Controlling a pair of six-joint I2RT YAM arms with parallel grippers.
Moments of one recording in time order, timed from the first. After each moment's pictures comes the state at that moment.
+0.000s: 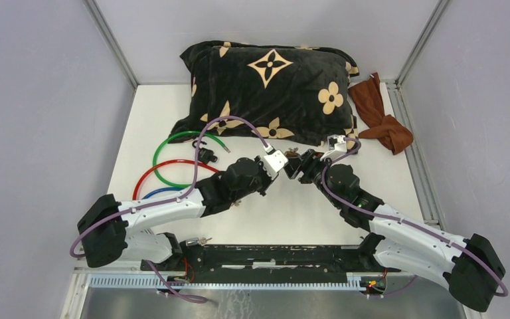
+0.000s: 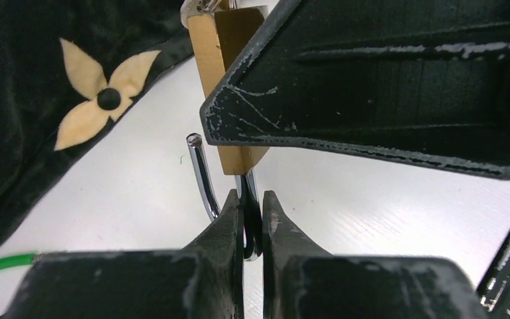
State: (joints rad) left arm -1.05 1.29 0.78 0.12 -0.17 0.09; right arm 0.82 0.92 0.48 0.30 0.27 0.78
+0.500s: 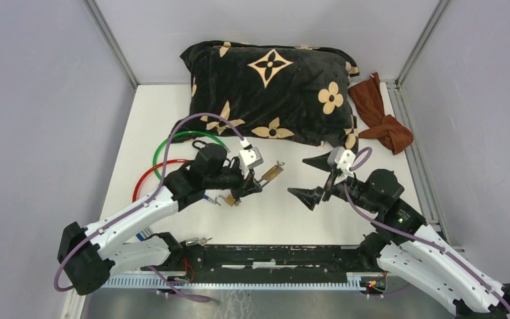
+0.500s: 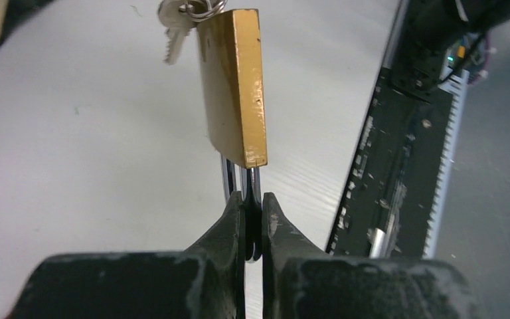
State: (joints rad) left arm -0.80 1.08 0.80 -0.23 0.41 0.06; right arm 0.75 0.60 0.62 -0.02 -0.25 0.04
